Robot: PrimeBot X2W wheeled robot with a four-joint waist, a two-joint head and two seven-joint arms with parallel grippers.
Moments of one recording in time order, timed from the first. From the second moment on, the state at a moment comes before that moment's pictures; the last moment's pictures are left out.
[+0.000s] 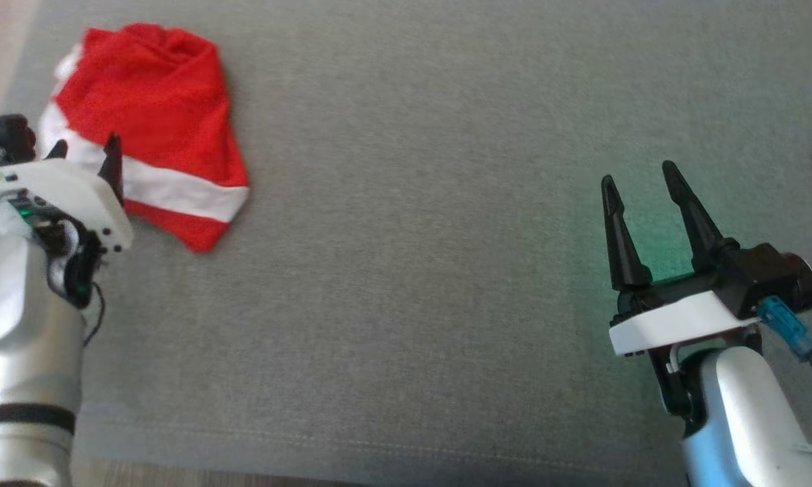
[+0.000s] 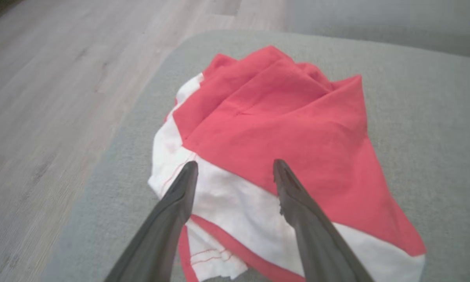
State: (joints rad) left arm -0.71 0.27 -0.07 0.85 -0.27 -0.08 0.07; right arm -0.18 -0.05 0.09 0.08 0.04 0.13 -0.11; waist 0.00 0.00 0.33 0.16
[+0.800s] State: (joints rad) left arm -0.92 0.34 -0.14 1.15 -0.24 -0.11 0.01; right arm -0.22 -0.05 0.10 0.08 0.03 0.13 -0.13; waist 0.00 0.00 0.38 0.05
